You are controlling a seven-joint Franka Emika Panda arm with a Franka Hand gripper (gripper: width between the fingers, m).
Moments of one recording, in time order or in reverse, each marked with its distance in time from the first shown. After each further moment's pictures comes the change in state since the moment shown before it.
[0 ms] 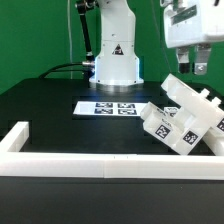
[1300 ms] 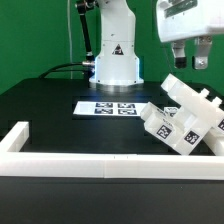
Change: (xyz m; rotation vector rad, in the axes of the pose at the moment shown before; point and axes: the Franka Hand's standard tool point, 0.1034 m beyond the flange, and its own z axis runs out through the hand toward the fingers) arm -0.001 -0.025 -0.010 -0.008 -0.021 -0.049
